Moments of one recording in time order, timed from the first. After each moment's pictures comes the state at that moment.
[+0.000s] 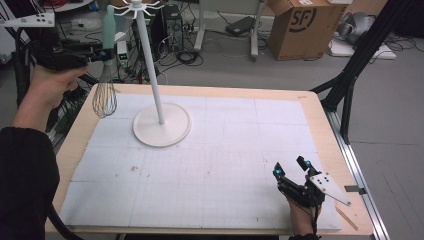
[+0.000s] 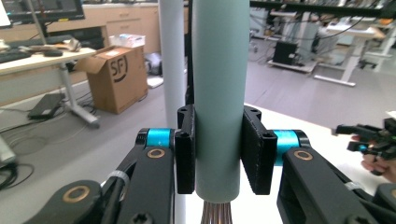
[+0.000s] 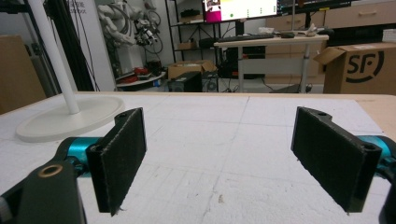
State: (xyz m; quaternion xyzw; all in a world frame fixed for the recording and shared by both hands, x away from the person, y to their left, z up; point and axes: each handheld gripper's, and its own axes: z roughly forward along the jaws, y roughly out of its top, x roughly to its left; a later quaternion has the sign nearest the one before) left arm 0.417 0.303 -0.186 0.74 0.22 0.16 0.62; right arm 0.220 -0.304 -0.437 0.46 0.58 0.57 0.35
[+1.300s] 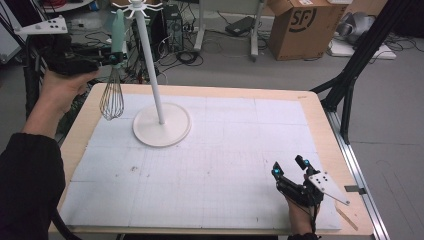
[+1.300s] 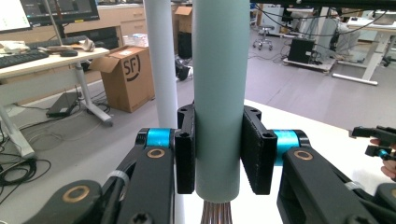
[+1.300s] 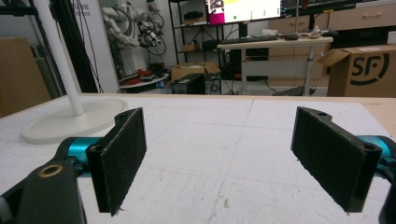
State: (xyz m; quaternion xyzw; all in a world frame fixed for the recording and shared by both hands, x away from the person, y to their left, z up) left arm 0.406 0.281 -0.191 0.73 0.24 0.19 0.61; right arm 0.222 -0.301 -0.435 0.46 0.58 0.58 0.35
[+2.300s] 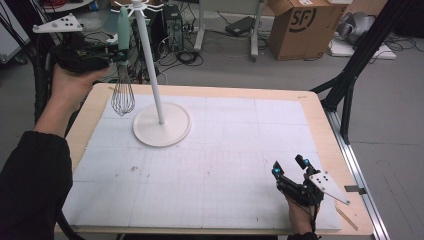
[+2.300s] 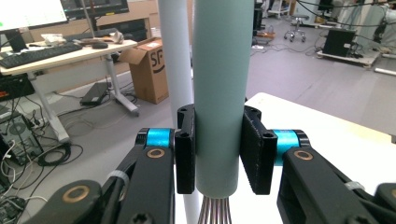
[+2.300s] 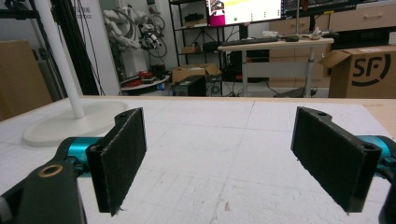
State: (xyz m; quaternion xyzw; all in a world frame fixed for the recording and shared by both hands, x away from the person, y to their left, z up) left arm 0.409 0.261 -0.188 0.73 0.28 0.23 0.58; right arm 0.223 -0.302 -0.435 0.46 0.57 0.58 0.35
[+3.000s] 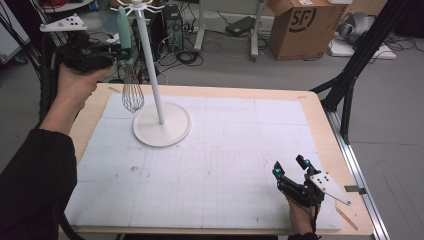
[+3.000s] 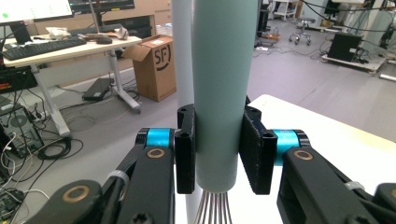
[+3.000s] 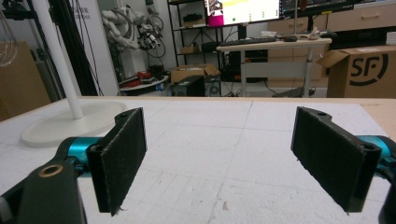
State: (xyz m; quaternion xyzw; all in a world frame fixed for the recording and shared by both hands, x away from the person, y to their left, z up) left arm 0.419 0.258 -0.193 0.72 0.30 0.22 0.58; right arm 0.222 -0.303 -0.435 0.46 0.57 0.58 0.35
